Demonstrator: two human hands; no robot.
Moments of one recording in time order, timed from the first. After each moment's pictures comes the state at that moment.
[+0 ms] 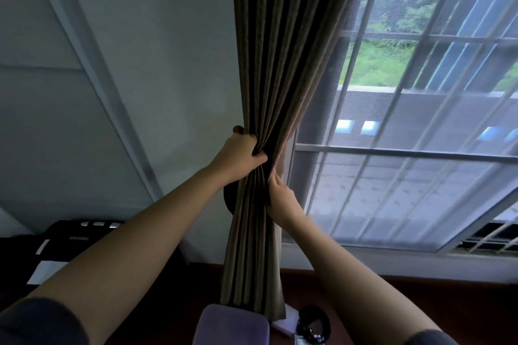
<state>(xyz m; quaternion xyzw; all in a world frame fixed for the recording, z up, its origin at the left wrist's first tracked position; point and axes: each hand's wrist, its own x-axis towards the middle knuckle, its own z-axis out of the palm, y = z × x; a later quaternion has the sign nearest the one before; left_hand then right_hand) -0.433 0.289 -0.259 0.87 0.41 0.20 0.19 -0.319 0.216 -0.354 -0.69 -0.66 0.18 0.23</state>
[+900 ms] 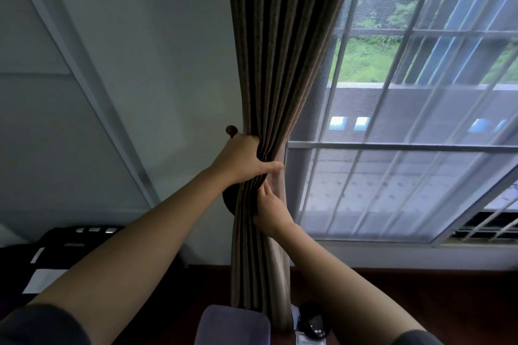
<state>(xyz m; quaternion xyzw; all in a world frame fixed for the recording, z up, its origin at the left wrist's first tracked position) -0.422 0.261 -0.244 0.89 0.38 0.20 0.15 -0.329 0.220 -0.392 -0.72 -0.64 0.19 0.20</state>
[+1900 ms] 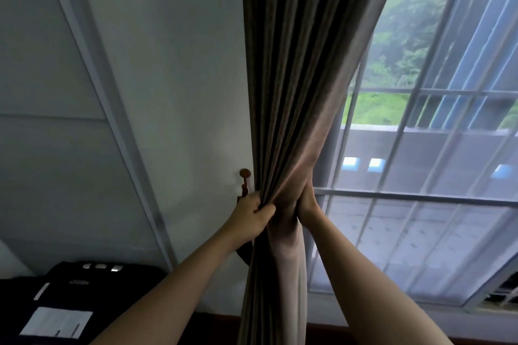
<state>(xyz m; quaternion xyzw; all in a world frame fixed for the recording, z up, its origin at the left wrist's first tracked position) -0.432 0.255 -0.272 0.74 0.39 0.30 0.46 -0.294 0.244 -0.264 -0.53 -0.38 0.40 0.64</state>
